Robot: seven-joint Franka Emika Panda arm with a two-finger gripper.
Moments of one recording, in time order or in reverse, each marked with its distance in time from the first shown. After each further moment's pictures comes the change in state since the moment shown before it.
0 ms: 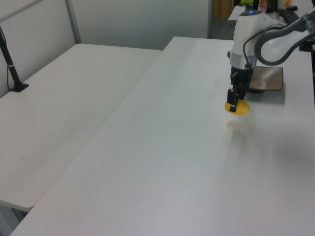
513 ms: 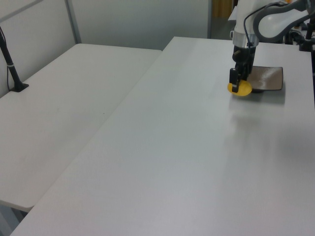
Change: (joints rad) arm -0.057 -0.034 -0.072 0.091 0.000 -0.130 -0.084
